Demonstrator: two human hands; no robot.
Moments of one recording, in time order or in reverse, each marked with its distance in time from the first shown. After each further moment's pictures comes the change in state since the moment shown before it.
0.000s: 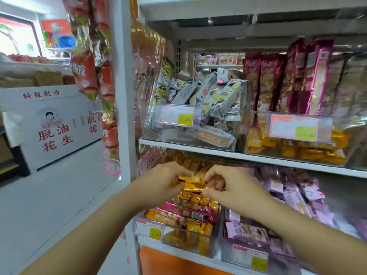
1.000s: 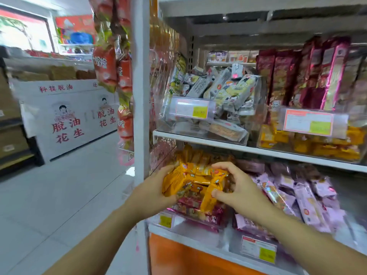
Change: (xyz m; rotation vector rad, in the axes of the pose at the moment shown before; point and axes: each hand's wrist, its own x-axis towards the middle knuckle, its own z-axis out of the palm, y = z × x) left_hand -0.046 -0.039 0.043 -0.281 0.130 -0.299; right_hand -0.014 0.011 0.034 0.426 0.031 0.040
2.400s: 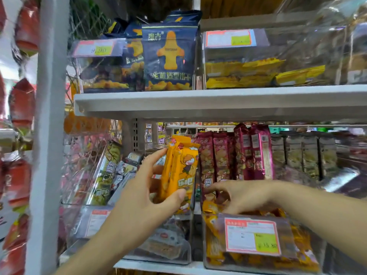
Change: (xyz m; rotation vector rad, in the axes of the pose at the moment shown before) left_hand 0.118 0.201 -0.068 -0.512 0.245 0.434; right_hand 0.115 -0.051 -0.216 -0.312 -0.398 0.302
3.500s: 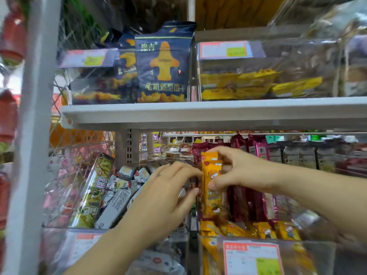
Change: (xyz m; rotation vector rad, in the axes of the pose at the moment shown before) left_hand 0.056 -0.020 0.024 0.631 -0.066 0.498; right_hand -0.008 -0.022 -0.039 0.298 0.378 -0.327
